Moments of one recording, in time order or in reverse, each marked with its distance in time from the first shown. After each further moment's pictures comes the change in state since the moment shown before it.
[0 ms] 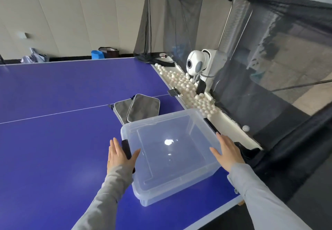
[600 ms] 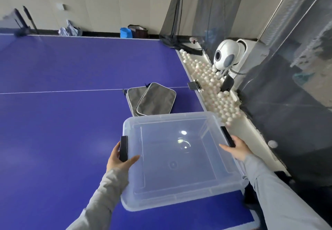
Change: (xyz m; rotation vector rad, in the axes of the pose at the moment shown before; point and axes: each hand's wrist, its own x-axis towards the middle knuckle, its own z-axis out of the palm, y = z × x) left_hand 0.002 -0.001 0.029 -0.698 0.047 -0.357; right_hand 0.141 0.045 0.018 0.536 -0.331 0.227
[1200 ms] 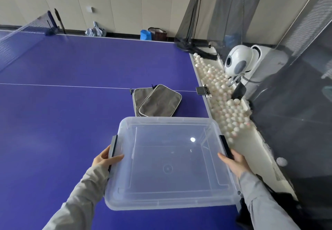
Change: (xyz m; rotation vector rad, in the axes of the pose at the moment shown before) left_hand -0.002 -0.001 -0.011 -0.201 0.002 -0.137; right_hand 0.010 0.019 -0.002 0.324 -0.081 -0.146
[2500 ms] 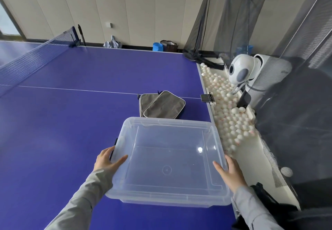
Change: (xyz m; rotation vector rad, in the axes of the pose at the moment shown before) left_hand -0.047 -0.008 0.019 0.678 0.215 0.269; right_hand -0.026 0.017 -0.002 -0.341 -0.049 -0.148
